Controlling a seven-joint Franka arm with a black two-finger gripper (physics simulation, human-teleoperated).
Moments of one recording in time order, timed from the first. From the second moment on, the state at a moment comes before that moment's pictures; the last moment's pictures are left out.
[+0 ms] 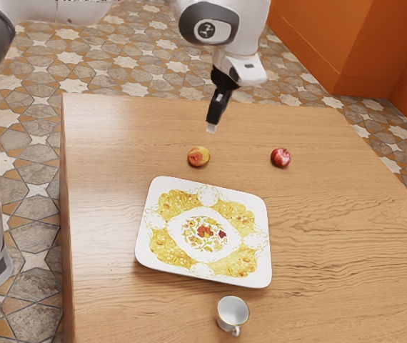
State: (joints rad) arm 0.02 -0.12 -0.04 -1.72 0.10 1.64 0.49
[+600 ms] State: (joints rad) arm 0.05 -0.22 0.14 -2.03 0.04 2.04 1.06
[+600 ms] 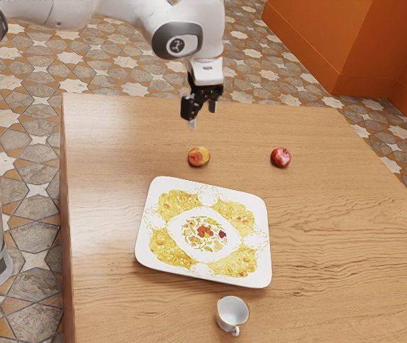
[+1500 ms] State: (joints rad) arm 0.06 -0.18 0.20 -2.09 -0.06 2.05 1.25
